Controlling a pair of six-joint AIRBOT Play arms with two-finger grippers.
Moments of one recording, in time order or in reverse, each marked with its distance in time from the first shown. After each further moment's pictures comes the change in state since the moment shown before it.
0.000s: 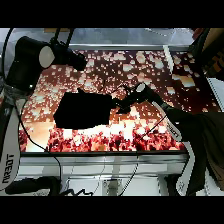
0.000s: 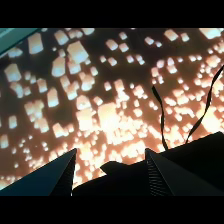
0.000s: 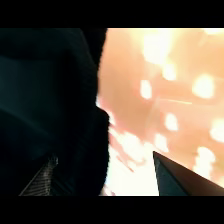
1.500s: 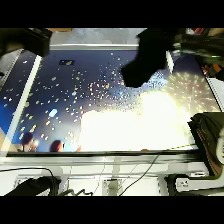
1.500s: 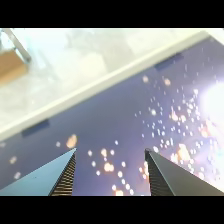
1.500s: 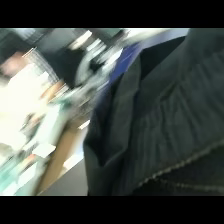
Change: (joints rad) left arm 0.000 0.362 0.000 0.018 0.000 0.000; right arm -0.599 0.563 0.265 0.290 0.084 -0.087
